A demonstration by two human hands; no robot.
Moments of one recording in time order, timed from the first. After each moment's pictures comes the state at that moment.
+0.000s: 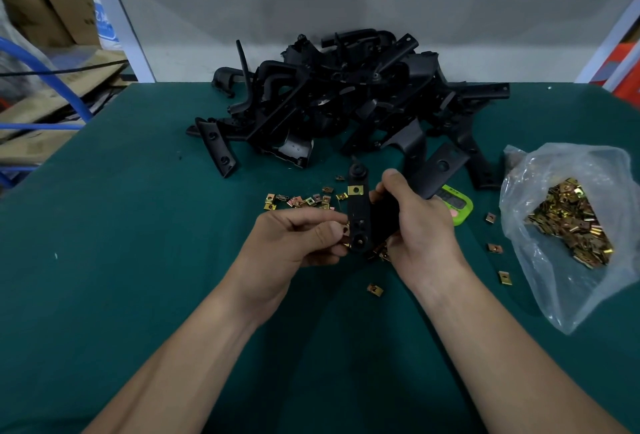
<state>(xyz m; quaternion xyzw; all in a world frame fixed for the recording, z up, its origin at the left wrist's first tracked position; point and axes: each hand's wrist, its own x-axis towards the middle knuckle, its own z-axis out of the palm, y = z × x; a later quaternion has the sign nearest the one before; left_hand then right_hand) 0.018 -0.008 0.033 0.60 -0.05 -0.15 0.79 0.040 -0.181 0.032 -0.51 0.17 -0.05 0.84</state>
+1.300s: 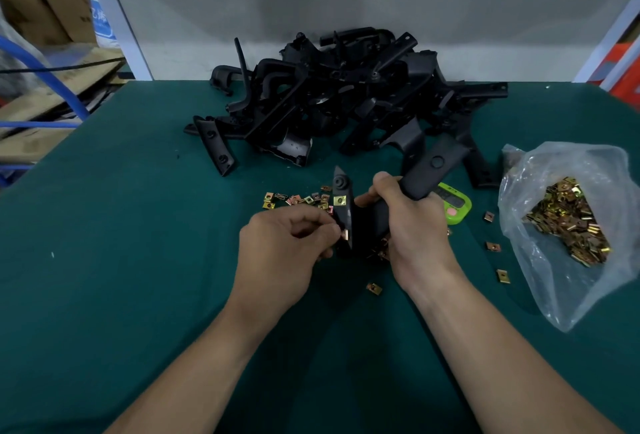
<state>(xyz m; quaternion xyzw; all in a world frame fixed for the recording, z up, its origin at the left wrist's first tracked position) 0.014 -0.017 0.022 0.80 -0.03 0.05 0.60 0.041 -0.176 0.023 -0.62 0.13 -0.12 0.77</state>
